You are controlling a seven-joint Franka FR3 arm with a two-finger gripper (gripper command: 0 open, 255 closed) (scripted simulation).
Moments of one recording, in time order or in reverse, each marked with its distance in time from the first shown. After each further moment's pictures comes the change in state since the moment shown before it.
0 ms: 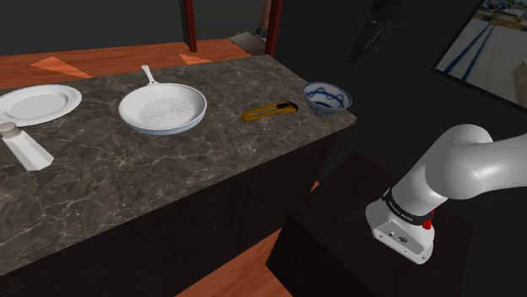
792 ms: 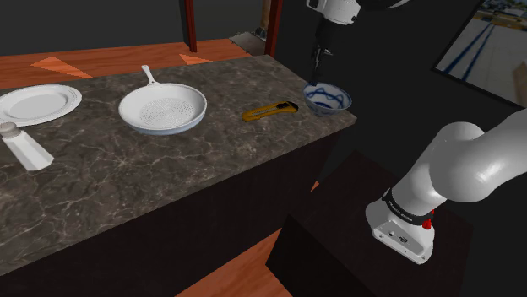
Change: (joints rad) arm 0.148 0.360 -0.064 0.053 -0.060 0.232 -0.450
